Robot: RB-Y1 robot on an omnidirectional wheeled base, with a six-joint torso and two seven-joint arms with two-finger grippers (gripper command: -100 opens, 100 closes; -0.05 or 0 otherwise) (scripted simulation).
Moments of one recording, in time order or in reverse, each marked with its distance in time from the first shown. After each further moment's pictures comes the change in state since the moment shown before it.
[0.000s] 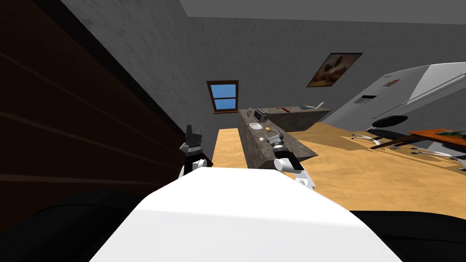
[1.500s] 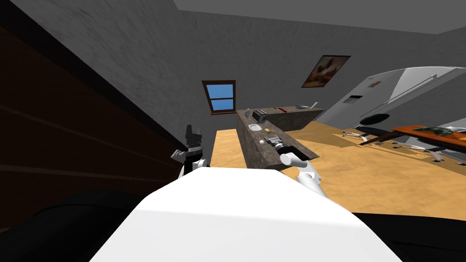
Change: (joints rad) left arm 0.000 0.000 0.000 0.000 0.000 0.000 0.000; right arm -0.101 -0.152 -0.071 0.116 -0.304 0.359 -0.423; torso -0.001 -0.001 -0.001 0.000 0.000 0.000
